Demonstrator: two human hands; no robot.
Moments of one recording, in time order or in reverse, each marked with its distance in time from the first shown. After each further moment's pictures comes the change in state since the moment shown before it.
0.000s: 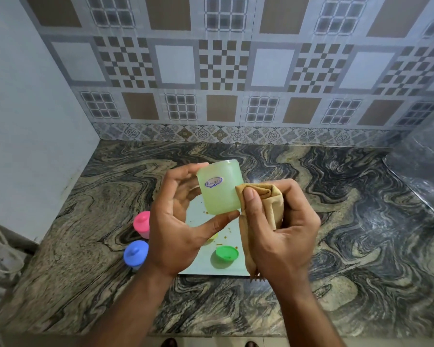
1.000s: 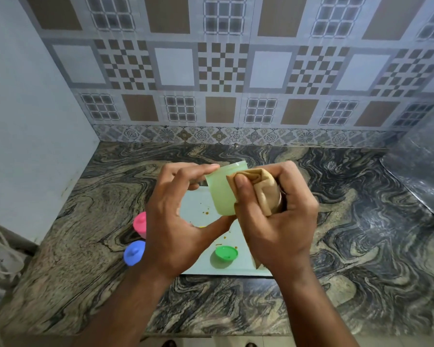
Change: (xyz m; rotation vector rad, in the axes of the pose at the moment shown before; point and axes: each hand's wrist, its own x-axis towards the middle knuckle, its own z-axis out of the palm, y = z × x) left_hand 0.004 0.027 -0.004 0.524 -0.036 0.230; right_hand 0.017 -0.007 0.002 -0.260 -0.047 -0.196
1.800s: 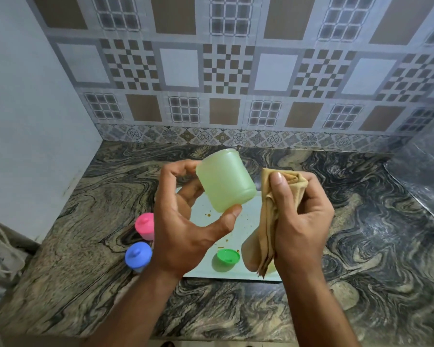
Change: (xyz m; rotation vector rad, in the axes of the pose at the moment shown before) left_hand -0.002 -0.006 0.014 -0.561 0.064 -0.205; right_hand 0.003 0.014 -0.003 0.372 0.143 0.353
